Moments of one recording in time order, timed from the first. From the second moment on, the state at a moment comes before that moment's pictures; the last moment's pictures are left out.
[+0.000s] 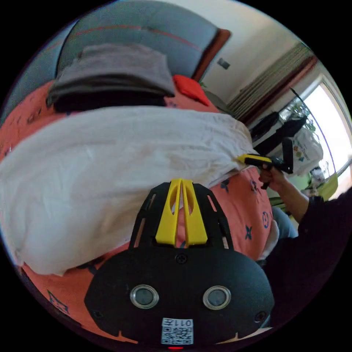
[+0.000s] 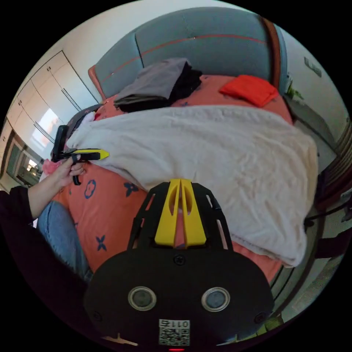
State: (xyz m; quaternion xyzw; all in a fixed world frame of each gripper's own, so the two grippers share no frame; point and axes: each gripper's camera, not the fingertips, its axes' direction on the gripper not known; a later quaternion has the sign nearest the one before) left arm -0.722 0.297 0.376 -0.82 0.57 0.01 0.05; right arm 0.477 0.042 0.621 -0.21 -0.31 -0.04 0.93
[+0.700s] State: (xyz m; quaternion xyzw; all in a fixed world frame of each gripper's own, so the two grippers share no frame) left arm -0.884 0.459 0.555 -0.83 0.42 0.25 0.26; right arm 0.462 0.028 0.785 -0.27 0.08 -0.16 0.95
